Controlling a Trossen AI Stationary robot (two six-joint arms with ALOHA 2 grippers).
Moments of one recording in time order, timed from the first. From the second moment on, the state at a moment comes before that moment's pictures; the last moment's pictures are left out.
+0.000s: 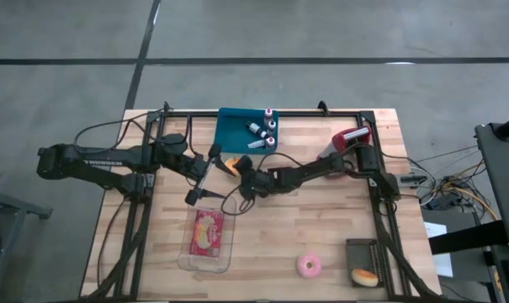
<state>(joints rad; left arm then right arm) 0.10 1.05 0.71 0.09 0.48 0.24 0.01 2.16 1.36 -0.02 0.53 -1.06</state>
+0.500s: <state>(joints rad) 0.10 1.05 0.71 0.09 0.48 0.24 -0.01 2.22 1.37 0.06 0.52 -1.10</state>
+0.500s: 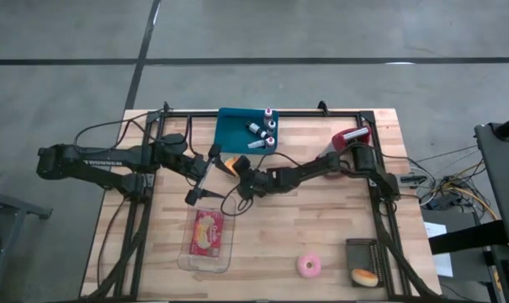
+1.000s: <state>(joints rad) 0.10 1.05 0.71 0.09 0.48 0.24 -0.03 2.22 1.37 0.06 0.51 -1.09</state>
